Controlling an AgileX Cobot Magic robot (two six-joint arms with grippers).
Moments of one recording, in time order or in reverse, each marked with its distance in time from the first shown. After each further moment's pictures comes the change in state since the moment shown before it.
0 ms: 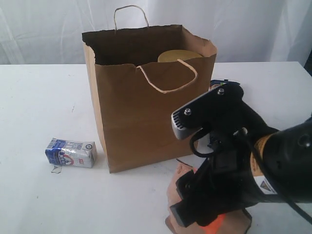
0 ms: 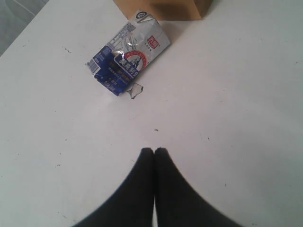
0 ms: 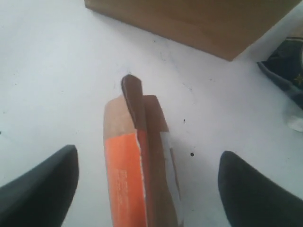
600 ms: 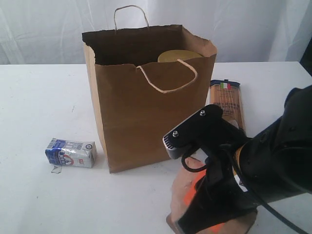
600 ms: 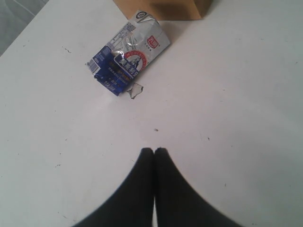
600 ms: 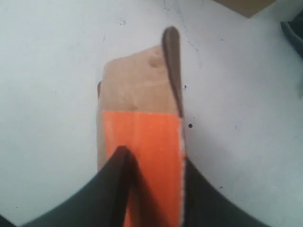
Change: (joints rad) left arm 0.000 0.000 0.000 0.000 0.000 0.000; right arm -0.073 0.118 -0.003 0.118 0.032 -0.188
